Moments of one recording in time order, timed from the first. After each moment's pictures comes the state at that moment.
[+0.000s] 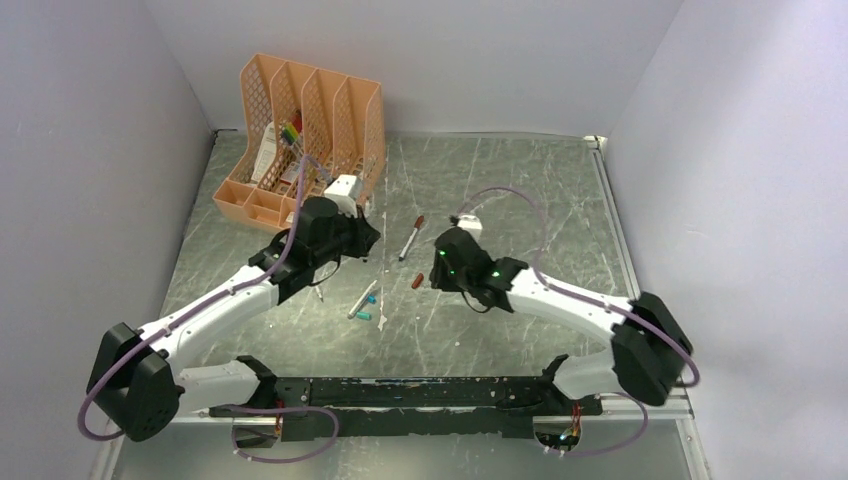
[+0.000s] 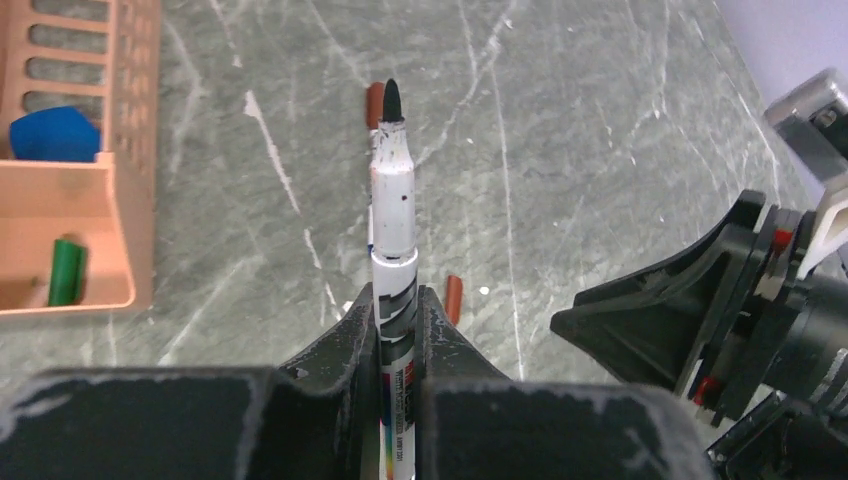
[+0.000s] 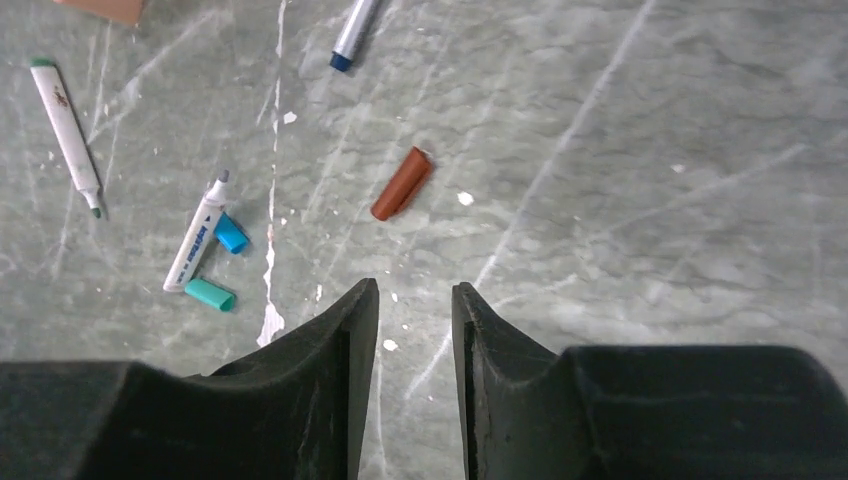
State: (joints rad) left arm -0.66 1.18 0.81 -0.06 -0.03 -0.40; right arm 0.82 1.28 0.76 -0.27 0.27 0.73
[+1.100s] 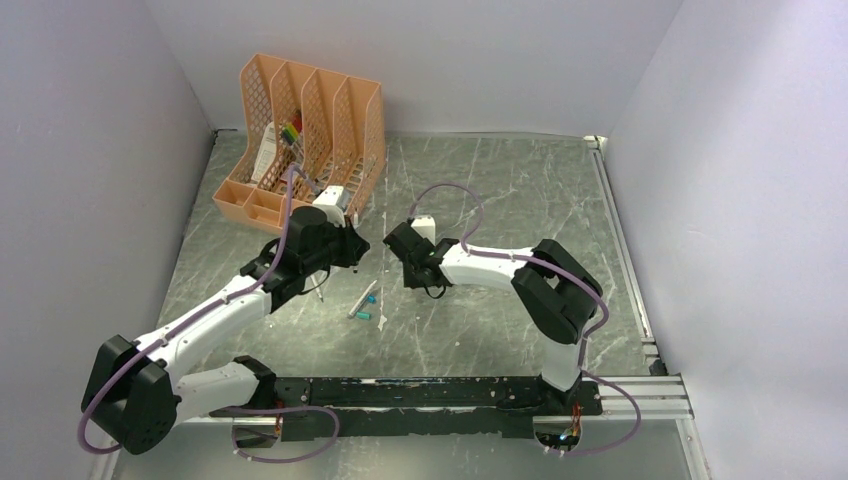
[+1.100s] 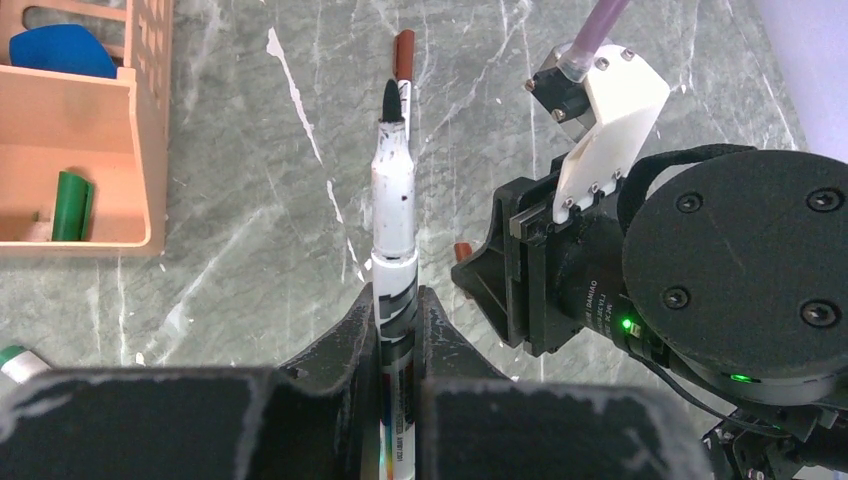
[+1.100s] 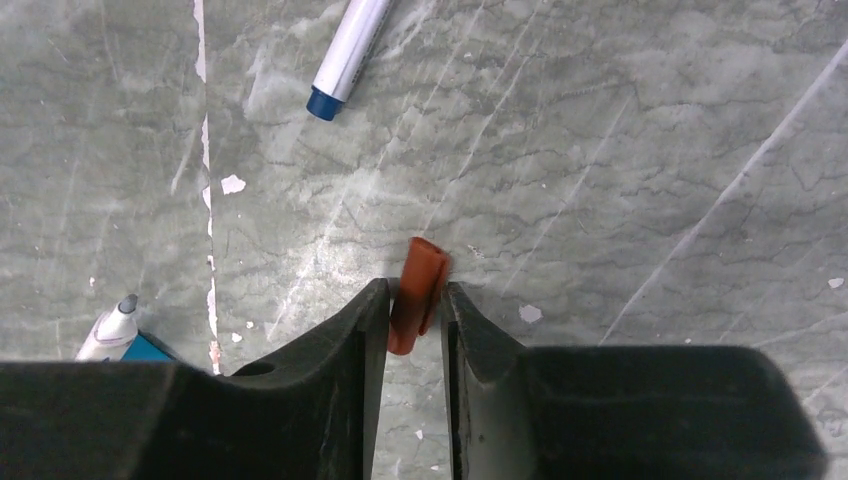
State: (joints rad) left arm -0.57 1.11 0.70 -0.05 0.03 -0.43; right arm 0.90 1.85 1.12 -0.35 0.33 0.70
